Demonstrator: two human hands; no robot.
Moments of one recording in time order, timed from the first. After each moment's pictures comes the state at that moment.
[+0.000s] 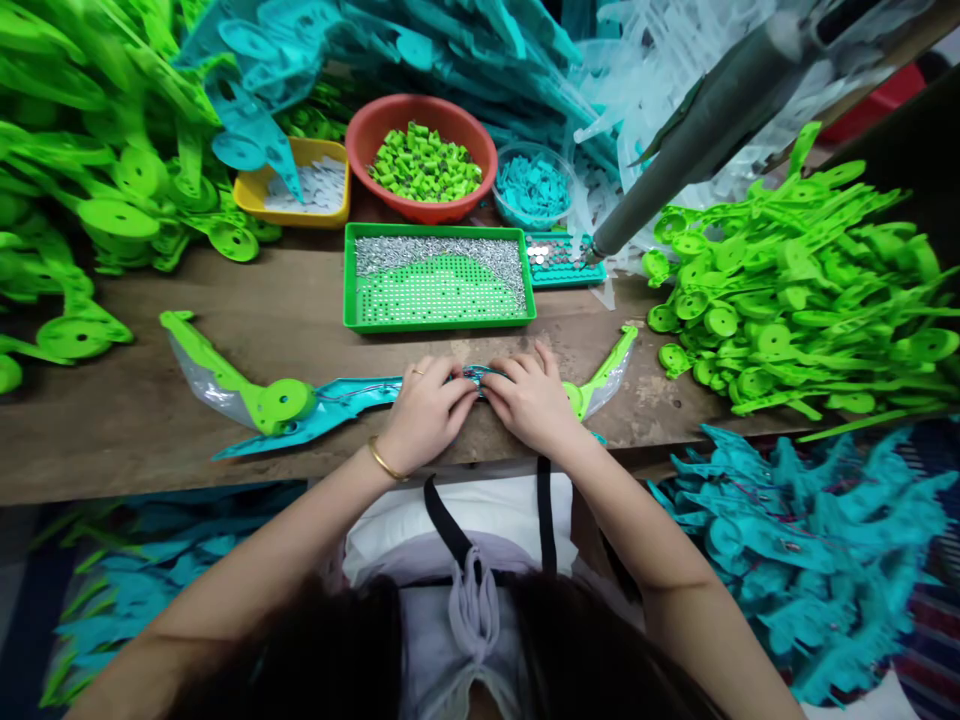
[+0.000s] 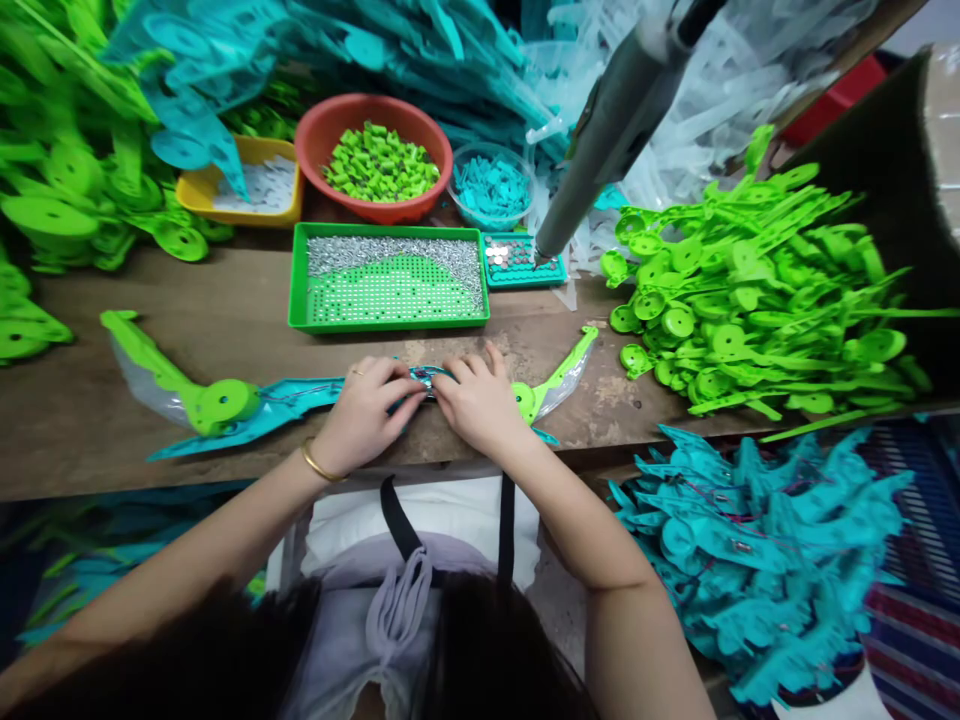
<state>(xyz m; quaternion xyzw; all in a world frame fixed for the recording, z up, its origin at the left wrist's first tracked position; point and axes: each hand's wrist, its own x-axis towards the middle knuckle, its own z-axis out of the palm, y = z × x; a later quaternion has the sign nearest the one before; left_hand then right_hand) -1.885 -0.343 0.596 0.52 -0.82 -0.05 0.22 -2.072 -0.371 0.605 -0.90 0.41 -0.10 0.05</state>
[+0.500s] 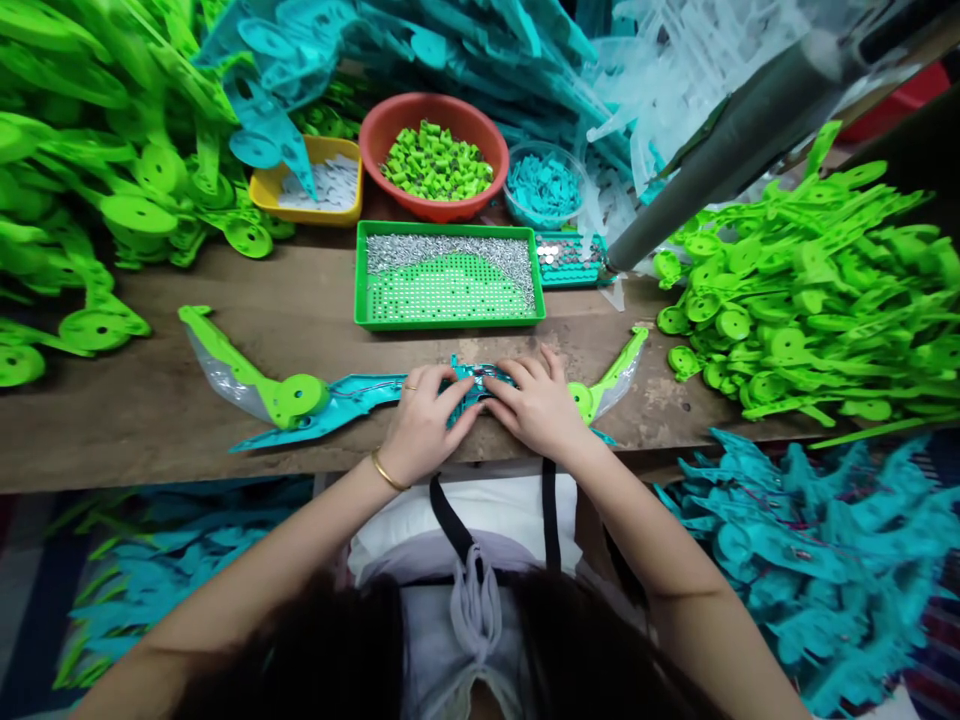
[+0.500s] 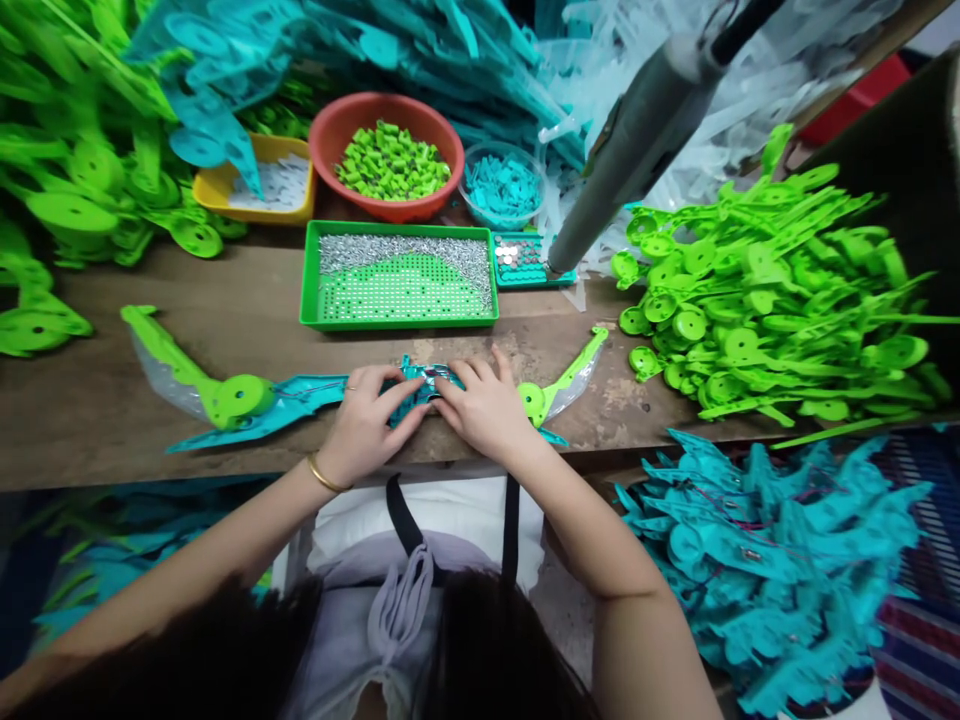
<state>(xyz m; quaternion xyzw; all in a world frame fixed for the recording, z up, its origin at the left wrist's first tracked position) -1.879 -0.324 0.586 0.53 -0.79 -0.04 0.29 -2.073 -0.367 0.604 -0.91 0.39 -0.10 0.05</state>
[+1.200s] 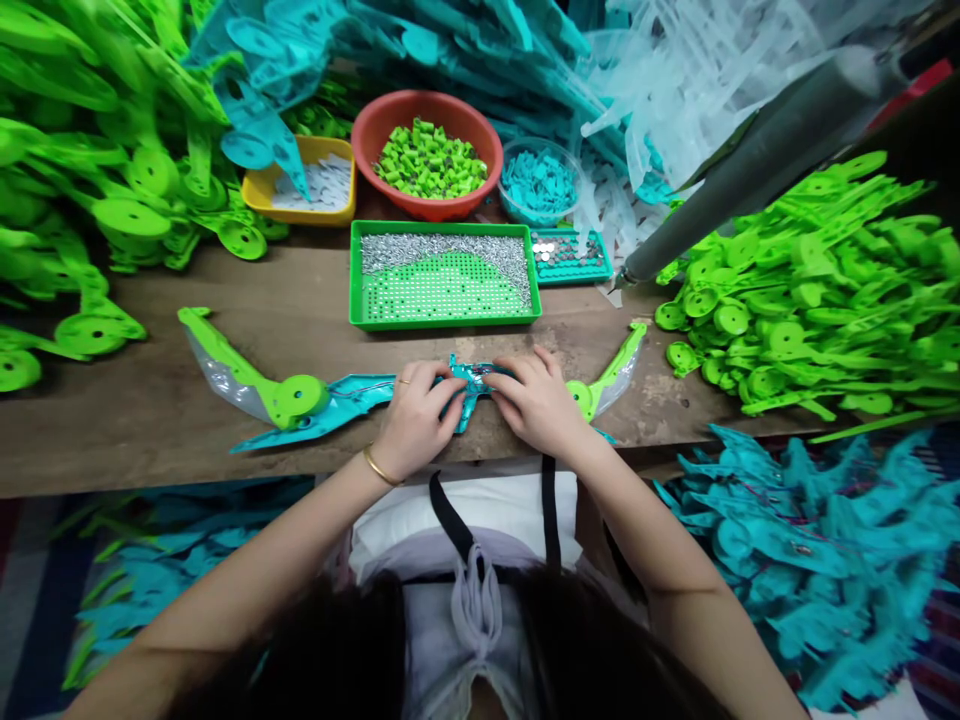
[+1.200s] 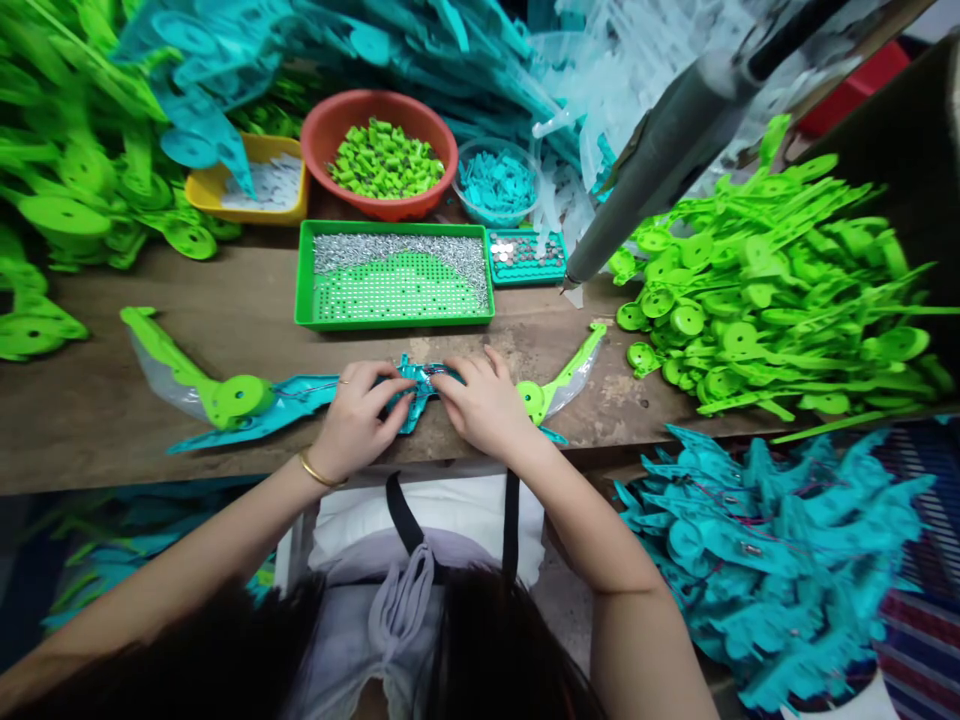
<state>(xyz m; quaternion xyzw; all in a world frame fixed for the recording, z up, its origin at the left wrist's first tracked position) -1.873 -0.329 0.588 0.53 -0.80 -0.04 0.29 -2.077 -0.368 0.605 -0.91 0.39 -0.13 0.08</state>
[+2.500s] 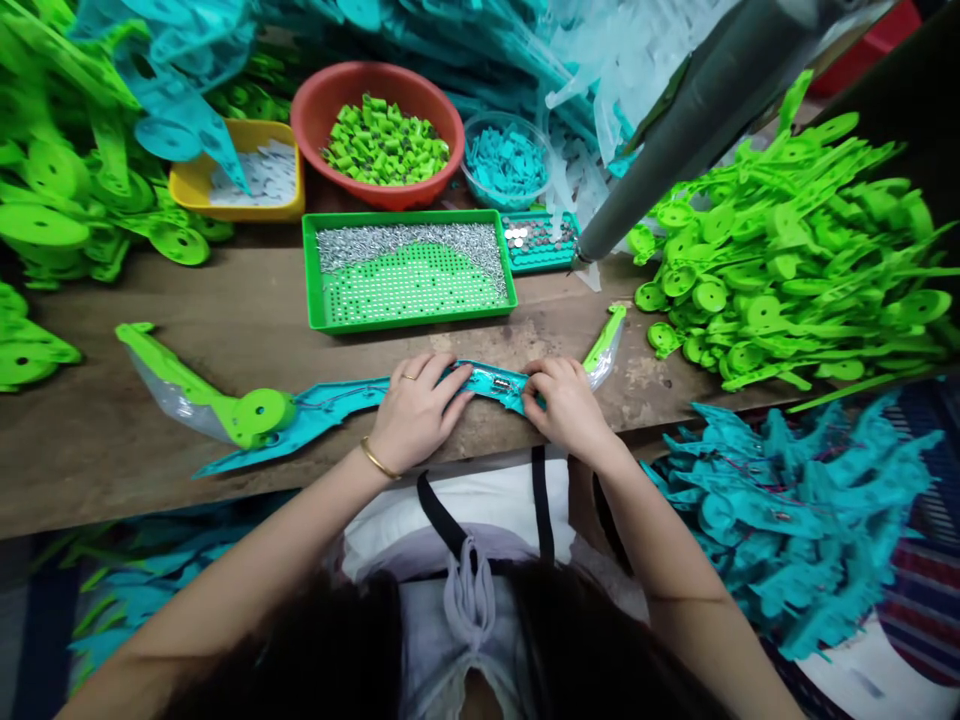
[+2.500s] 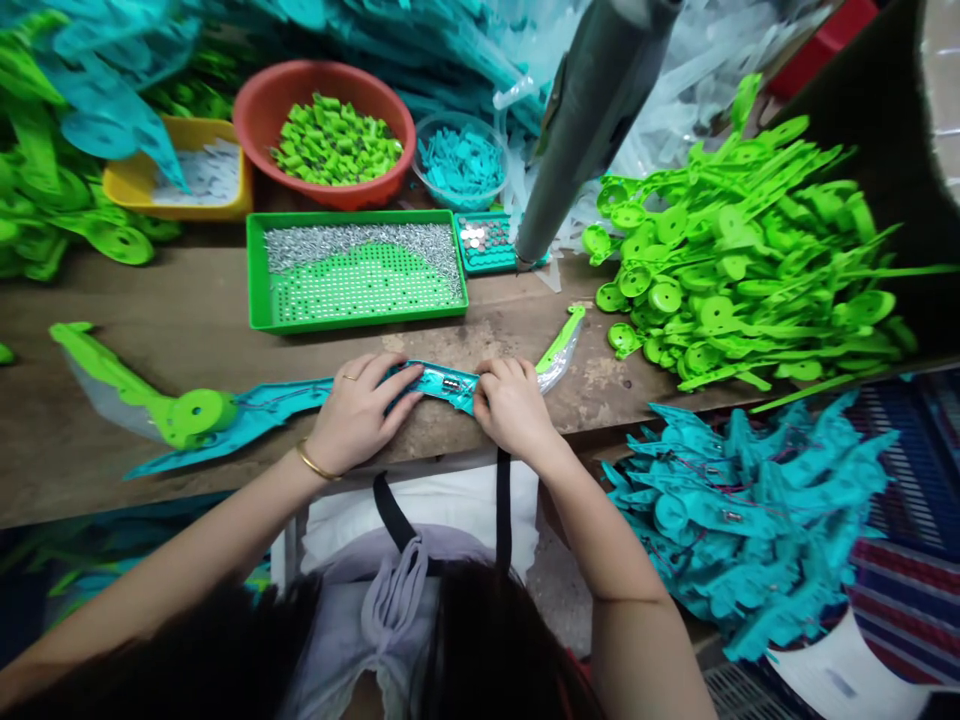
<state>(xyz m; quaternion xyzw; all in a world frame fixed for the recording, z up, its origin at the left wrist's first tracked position) -1.889 -0.344 0.584 0.51 -0.84 -0.05 0.17 -2.122 -0.361 0.603 -0.83 0.52 -0.12 0.17</state>
